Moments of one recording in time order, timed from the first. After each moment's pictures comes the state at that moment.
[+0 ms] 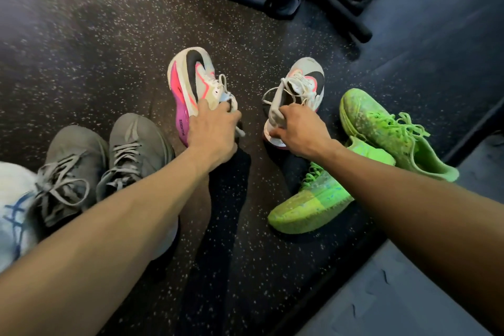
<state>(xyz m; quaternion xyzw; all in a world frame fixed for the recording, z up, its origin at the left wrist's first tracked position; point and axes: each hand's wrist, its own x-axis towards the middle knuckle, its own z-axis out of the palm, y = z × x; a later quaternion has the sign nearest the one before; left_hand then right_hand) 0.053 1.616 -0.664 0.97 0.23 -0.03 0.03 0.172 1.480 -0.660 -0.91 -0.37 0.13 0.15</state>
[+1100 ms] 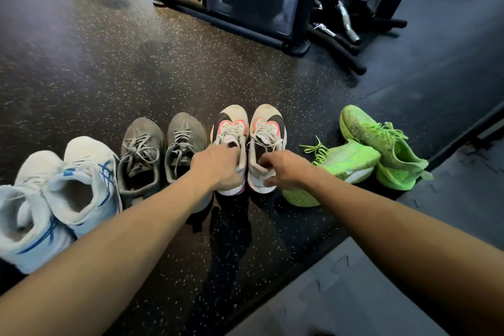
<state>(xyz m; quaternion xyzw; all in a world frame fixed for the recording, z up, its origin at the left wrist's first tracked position) -0.087 1.577 -0.622 0.96 0.24 -0.11 0.11 0.033 1.445 -0.625 -0.84 -0.49 0.24 0.03</state>
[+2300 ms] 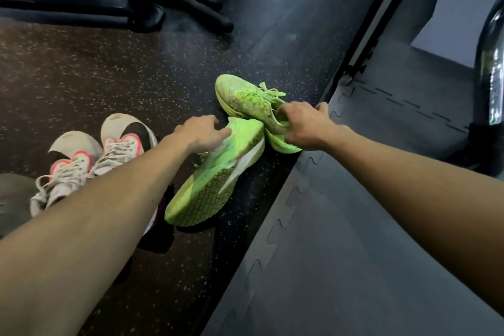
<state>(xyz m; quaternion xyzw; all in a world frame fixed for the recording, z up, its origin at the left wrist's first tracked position) 0.168 1.465 -0.665 0.96 0.12 -0.19 0.18 0.211 1.237 -0.624 -0.97 -0.23 0.12 0.02</state>
